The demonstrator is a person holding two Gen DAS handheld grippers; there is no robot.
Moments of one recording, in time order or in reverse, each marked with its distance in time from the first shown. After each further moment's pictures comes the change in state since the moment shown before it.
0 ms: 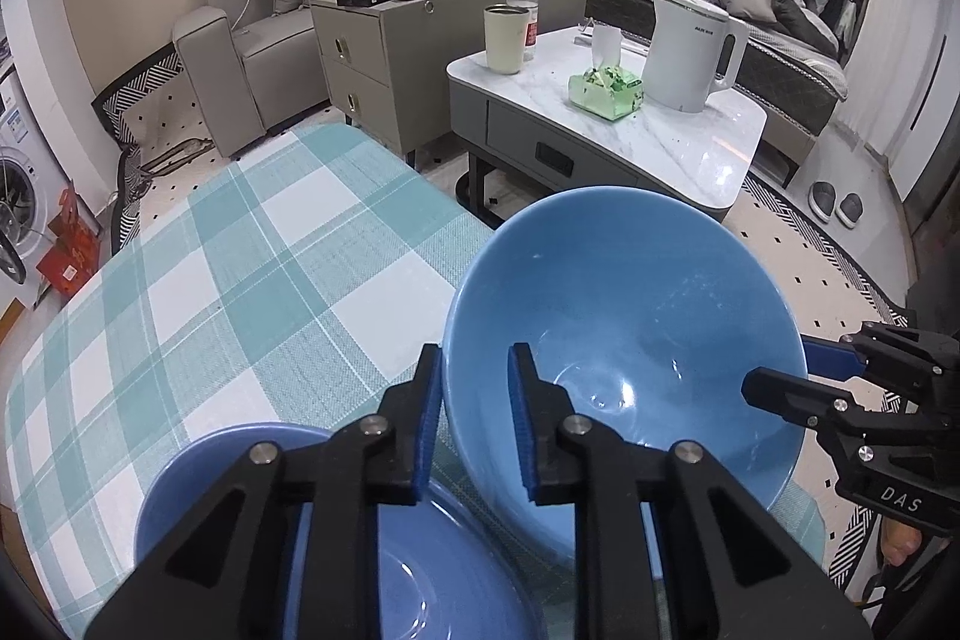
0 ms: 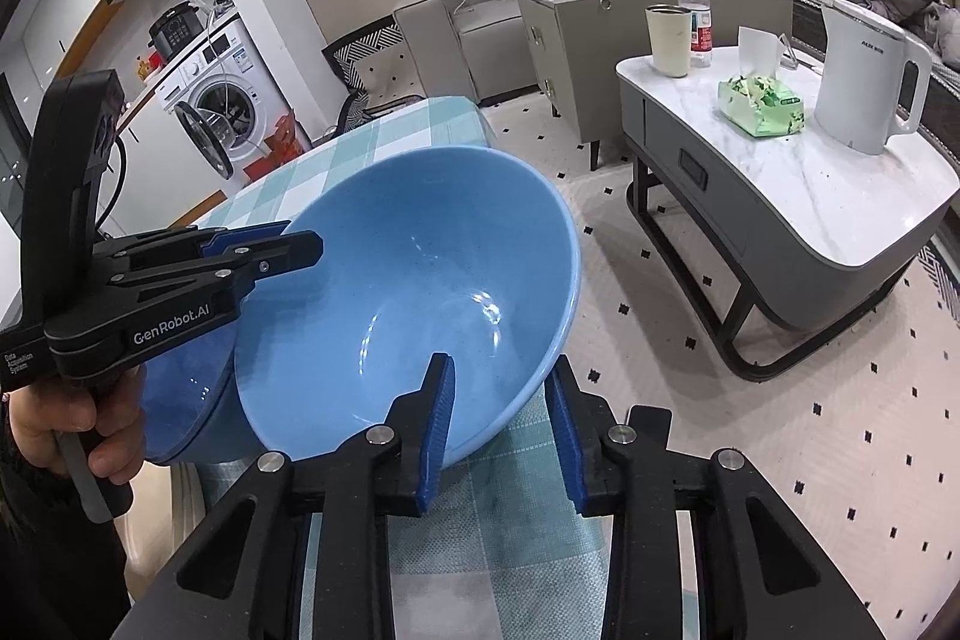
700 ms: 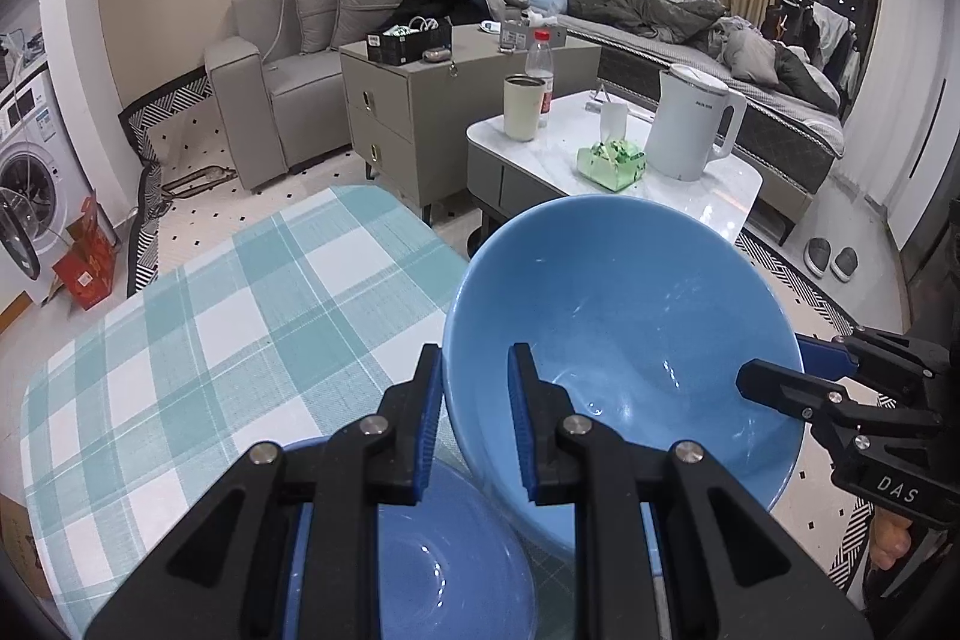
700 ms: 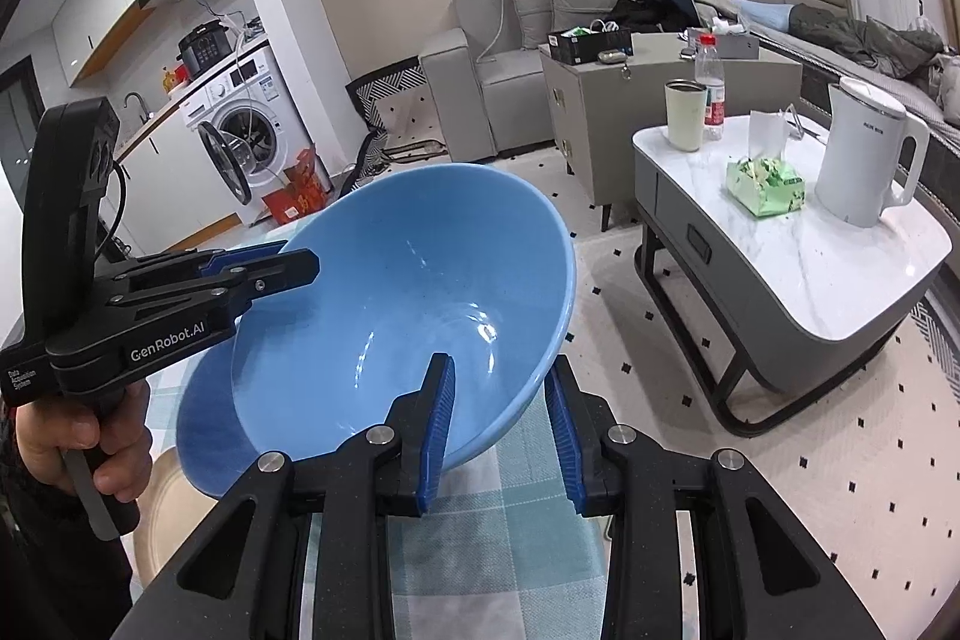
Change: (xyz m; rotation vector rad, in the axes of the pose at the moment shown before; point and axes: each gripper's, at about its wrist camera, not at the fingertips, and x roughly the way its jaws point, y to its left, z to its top) left arm -0.063 0.014 0.011 -0.055 -0.130 0.017; right arm -0.049 0.029 0.028 -0.061 -0.113 0.014
